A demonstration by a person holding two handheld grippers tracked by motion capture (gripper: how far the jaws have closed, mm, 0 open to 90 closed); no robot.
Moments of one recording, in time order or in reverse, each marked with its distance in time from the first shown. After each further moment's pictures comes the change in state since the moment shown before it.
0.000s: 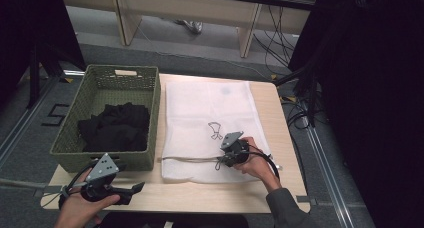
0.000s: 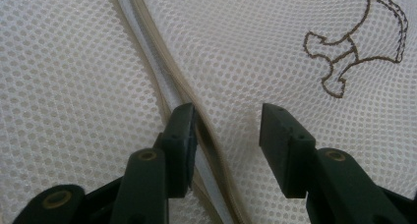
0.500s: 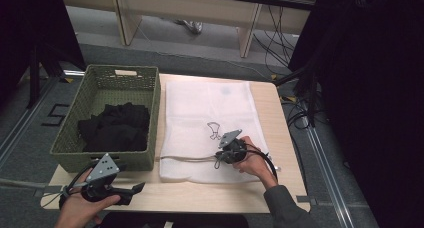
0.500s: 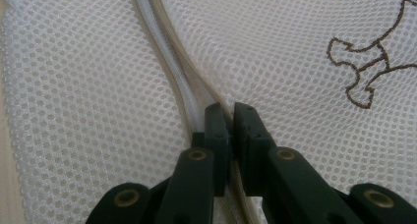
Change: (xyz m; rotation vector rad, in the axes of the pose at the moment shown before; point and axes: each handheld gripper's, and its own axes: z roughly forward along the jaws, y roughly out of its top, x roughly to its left) left arm 0.000 0.001 0.000 -0.010 -0.007 0.022; right arm -0.002 0.005 0.006 -0.033 0.080 0.006
